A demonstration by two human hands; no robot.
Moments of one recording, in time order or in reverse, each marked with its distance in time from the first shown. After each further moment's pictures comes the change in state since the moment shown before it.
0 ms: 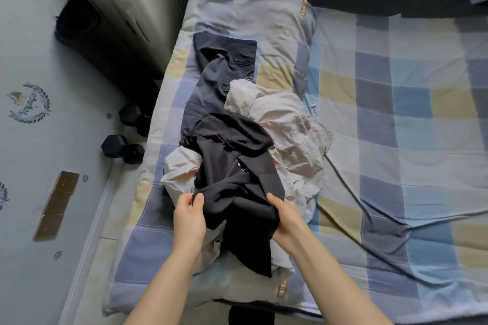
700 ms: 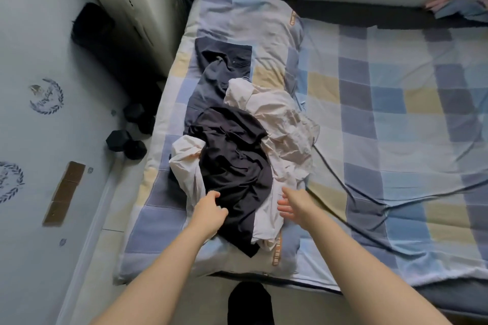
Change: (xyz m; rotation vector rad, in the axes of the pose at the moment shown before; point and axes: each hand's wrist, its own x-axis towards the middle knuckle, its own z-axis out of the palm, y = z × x) left_hand -0.049 -0.030 -0.026 0.617 -0.411 0.093; right_hand -0.039 0.009 -0.048 -0.608 0.291 -0.032
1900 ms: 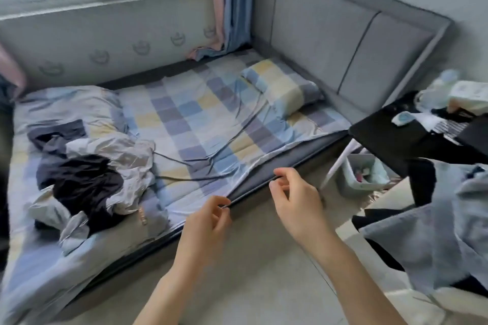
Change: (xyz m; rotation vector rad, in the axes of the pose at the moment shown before) left_hand -0.600 0.011 0.294 0.086 -0.124 0.969; right_hand -0.546 0.451 -0.340 -0.133 0.867 -0.829
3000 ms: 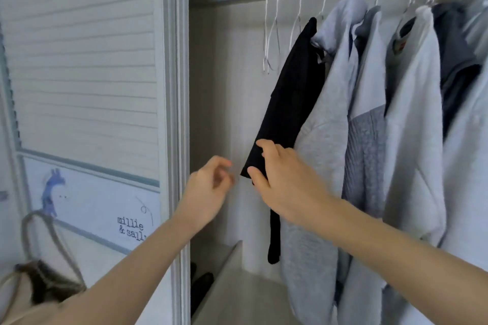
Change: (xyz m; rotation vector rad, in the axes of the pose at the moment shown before) left_hand -0.245 0.698 0.542 -0.683 -1.641 1.580; right_hand -0.241 0.122 -0.614 -1.221 1.295 1.258
